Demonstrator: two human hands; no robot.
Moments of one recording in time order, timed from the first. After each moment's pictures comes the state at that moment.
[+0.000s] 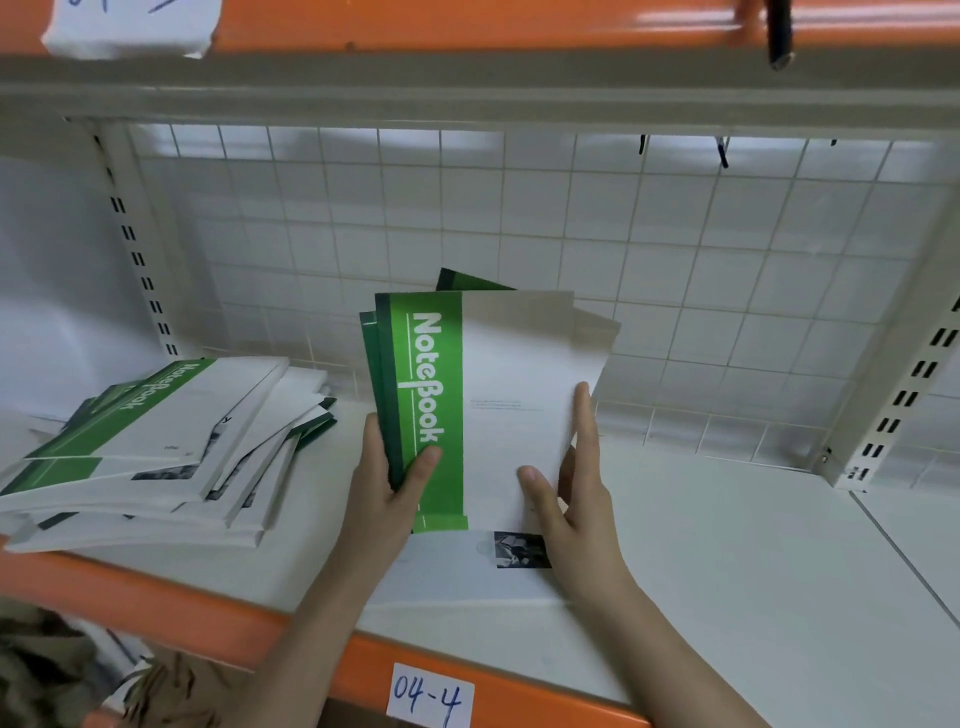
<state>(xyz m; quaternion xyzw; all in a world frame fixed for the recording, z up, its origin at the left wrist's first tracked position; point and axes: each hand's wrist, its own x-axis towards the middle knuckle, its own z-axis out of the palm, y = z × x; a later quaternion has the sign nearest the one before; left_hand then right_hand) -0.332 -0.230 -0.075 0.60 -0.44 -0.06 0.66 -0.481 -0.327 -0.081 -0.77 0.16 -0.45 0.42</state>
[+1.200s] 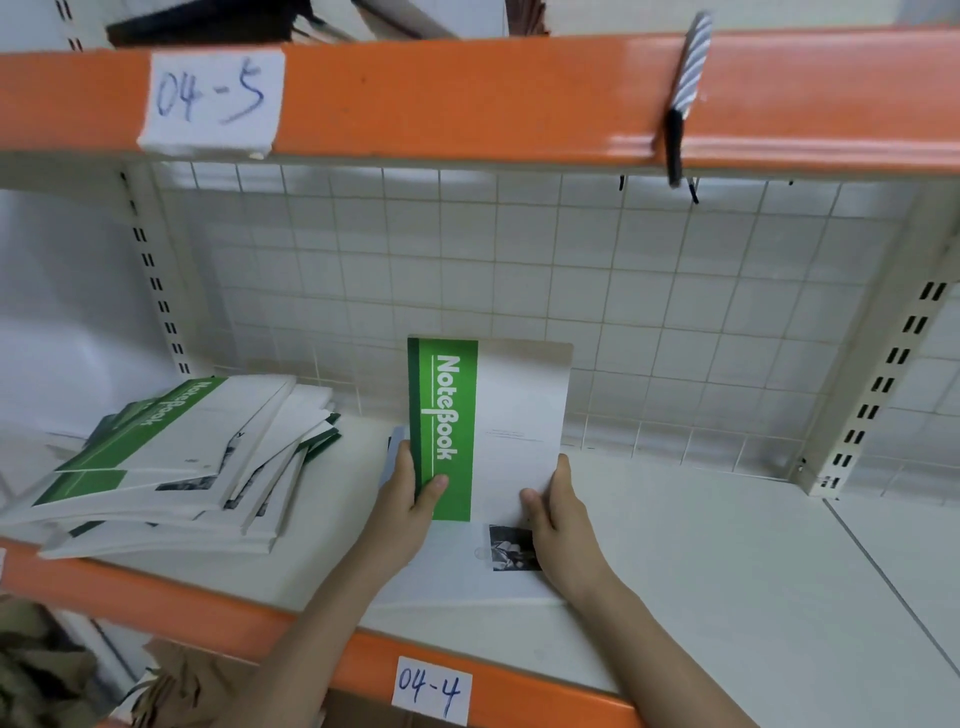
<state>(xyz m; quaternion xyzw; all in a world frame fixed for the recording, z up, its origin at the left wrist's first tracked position) -0.326 -0.240 -0.087 0.69 -0.45 -0.14 0.55 -0.478 -0.342 -0.098 -0.80 0.25 -0.36 0.42</state>
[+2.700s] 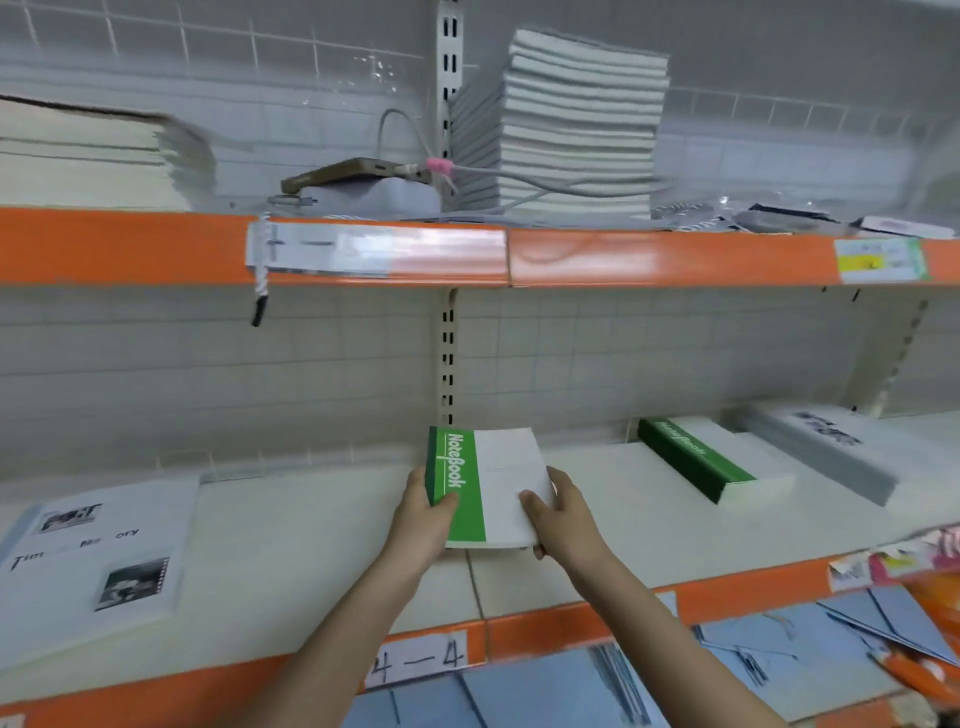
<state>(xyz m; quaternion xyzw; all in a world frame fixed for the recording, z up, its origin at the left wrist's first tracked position) -0.694 -0.367 -0.029 0.62 -0.43 -0.35 0.55 -0.846 -0.410 -0.035 -0.63 0.47 -0.43 0.45</state>
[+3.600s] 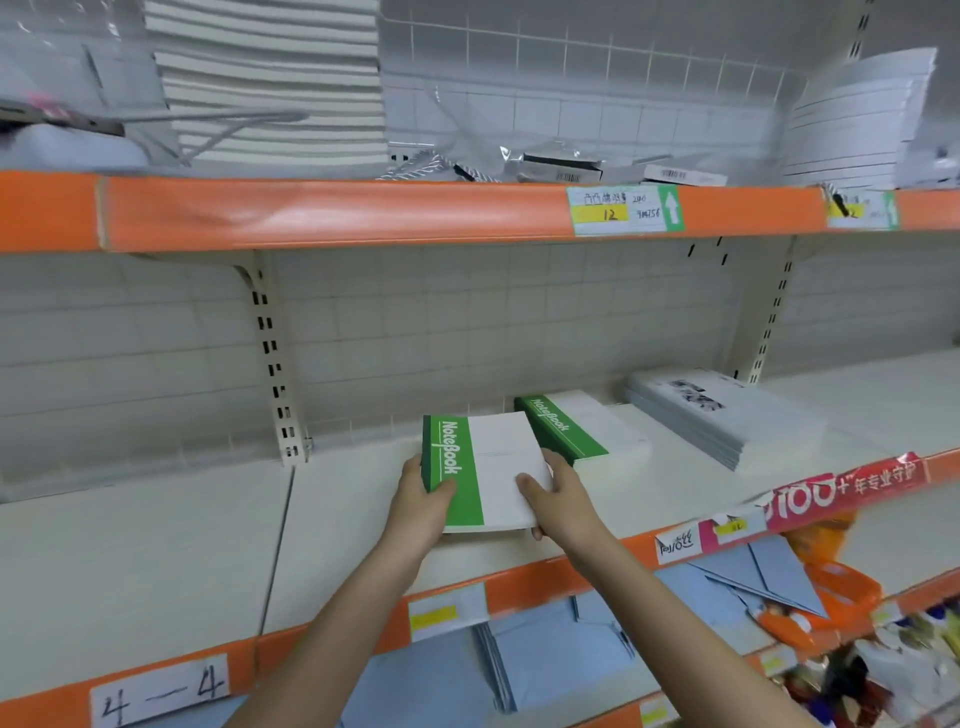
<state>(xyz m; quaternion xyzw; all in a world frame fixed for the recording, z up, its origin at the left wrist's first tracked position) -0.891 -0.446 -0.048 0.61 -0.44 -0.38 0.55 -1.047 -0.478 -0.051 -0.60 0.48 -0.44 0.46</state>
